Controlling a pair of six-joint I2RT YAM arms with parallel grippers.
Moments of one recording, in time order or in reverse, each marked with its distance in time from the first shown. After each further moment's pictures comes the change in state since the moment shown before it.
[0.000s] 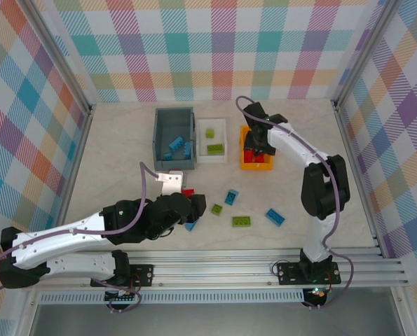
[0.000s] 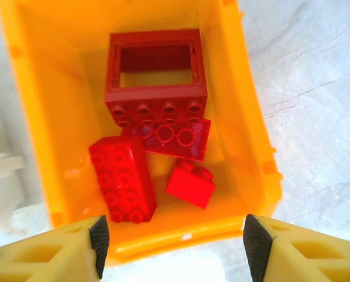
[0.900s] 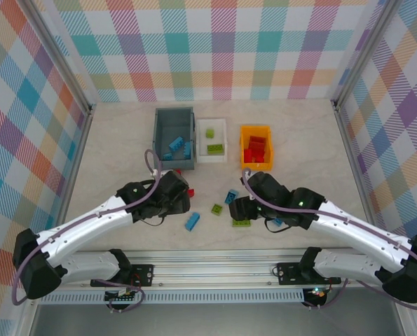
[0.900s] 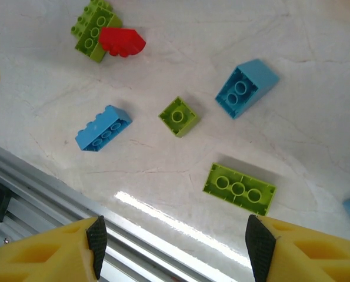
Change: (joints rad) left arm 0.413 0.151 -0.100 -0.143 0.321 0.090; right arm 0.546 -0.859 -0.700 0.084 -0.208 0.050
